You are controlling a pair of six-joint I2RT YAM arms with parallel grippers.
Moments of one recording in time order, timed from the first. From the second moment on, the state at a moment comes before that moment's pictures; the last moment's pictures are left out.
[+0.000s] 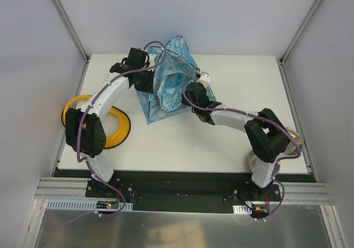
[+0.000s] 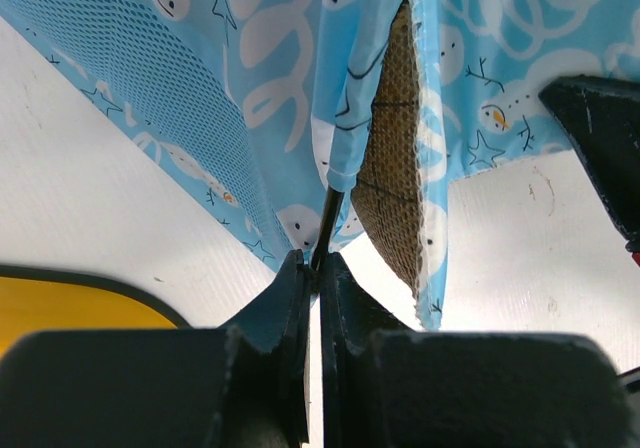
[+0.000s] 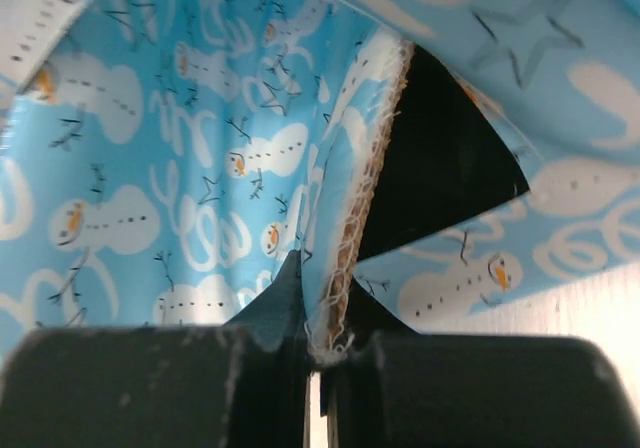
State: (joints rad) left arm -0.33 1.74 1.58 -0.79 0.16 -0.13; right arm 0.73 1.81 1.10 0.21 0.41 0.80
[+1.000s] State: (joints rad) left arm -0.33 1.73 1.58 -0.83 0.18 -0.13; right arm 0.67 2.00 1.29 0.24 0.43 0.21
